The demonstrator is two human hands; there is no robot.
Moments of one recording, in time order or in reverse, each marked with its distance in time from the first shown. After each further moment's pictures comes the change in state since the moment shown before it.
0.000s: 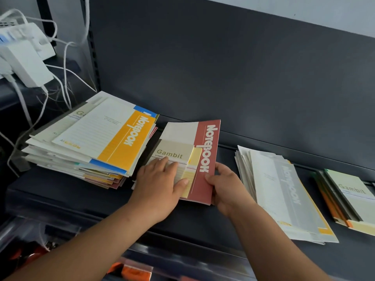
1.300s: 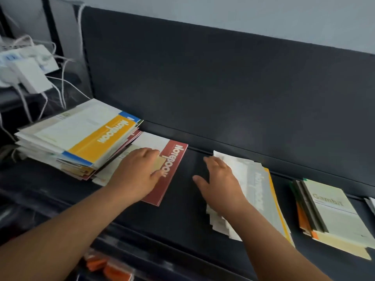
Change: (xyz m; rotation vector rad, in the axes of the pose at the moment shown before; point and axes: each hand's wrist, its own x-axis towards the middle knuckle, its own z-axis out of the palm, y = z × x) left_hand 0.005 0.070 -0.014 0.067 0.174 -0.079; right_hand -0.022 -0.033 -0.095 -1.215 0.069 -0.600
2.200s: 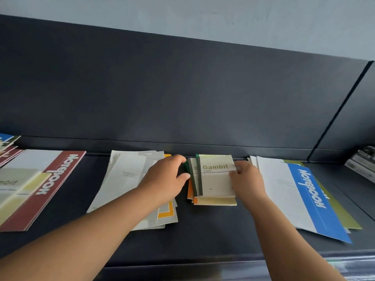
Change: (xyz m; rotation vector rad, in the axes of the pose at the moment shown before) left_hand 0.005 0.280 0.067 -0.369 -0.217 0.307; right_hand -0.098 0.252 -0.120 0.342 0.392 0.623
